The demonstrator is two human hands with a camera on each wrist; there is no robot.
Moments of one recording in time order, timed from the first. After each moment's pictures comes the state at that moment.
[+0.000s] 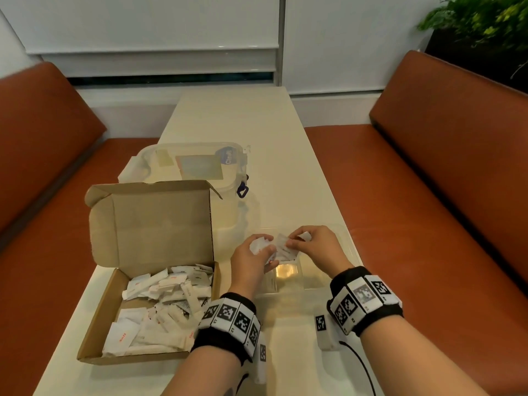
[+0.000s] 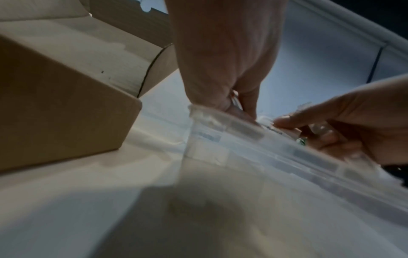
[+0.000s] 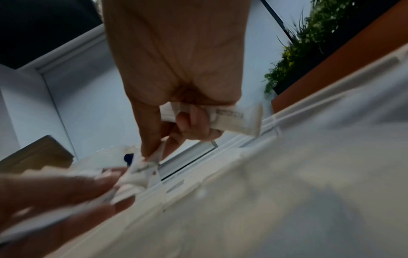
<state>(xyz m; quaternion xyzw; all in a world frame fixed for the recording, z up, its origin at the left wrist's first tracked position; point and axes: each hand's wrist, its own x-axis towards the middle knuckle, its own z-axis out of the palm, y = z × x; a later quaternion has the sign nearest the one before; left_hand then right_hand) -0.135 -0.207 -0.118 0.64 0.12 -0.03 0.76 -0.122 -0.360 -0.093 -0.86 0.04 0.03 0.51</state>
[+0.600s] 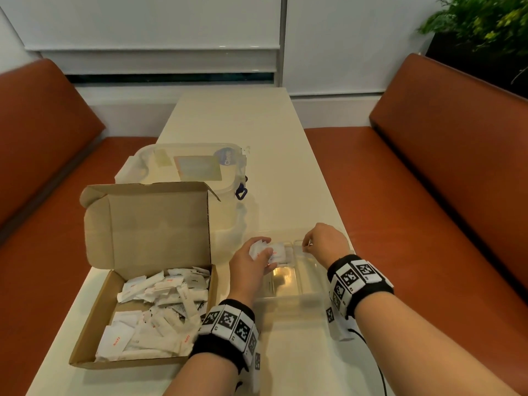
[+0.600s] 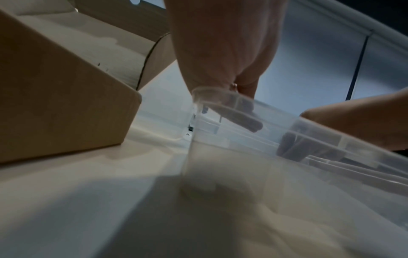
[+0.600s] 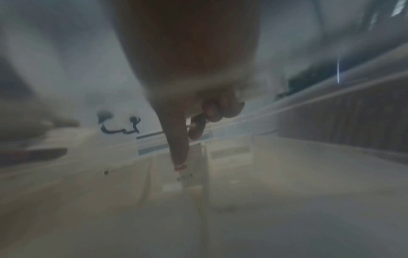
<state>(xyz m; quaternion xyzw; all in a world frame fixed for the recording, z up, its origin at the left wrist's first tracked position) -0.134 -0.209 -0.128 0.65 0.11 -0.01 0.75 -0.091 -0.376 -0.104 -0.99 0.01 0.06 0.13</state>
